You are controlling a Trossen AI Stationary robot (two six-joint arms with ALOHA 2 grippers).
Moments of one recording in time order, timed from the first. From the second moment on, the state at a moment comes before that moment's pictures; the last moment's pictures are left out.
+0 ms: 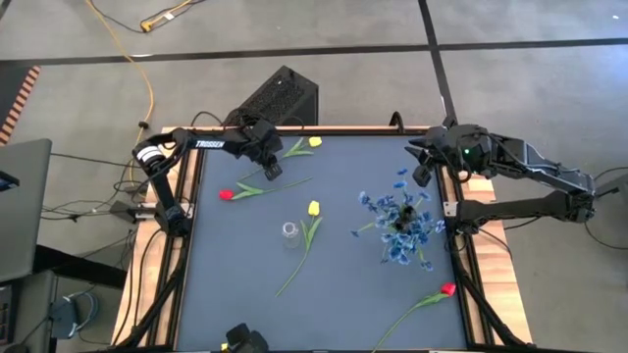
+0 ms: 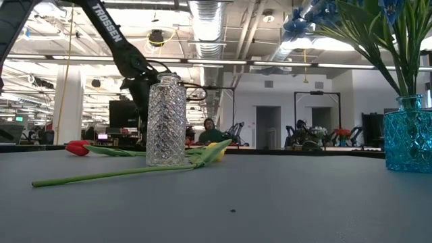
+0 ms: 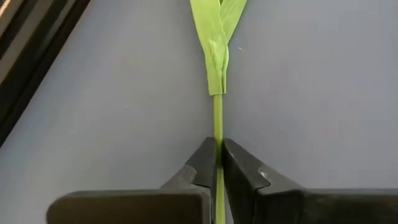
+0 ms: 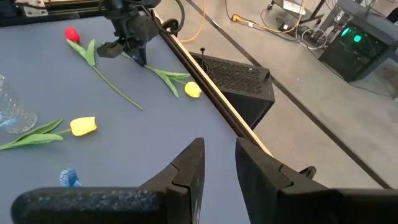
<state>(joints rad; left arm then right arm) 0.74 1.83 0.98 -0.31 0.08 0.23 -0.24 0.82 1.13 -0.88 0.40 0.02</state>
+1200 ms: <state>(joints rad) 0.34 0.96 0.39 1.11 0.35 -0.27 -0.24 0.82 1.13 -0.88 0.39 0.08</state>
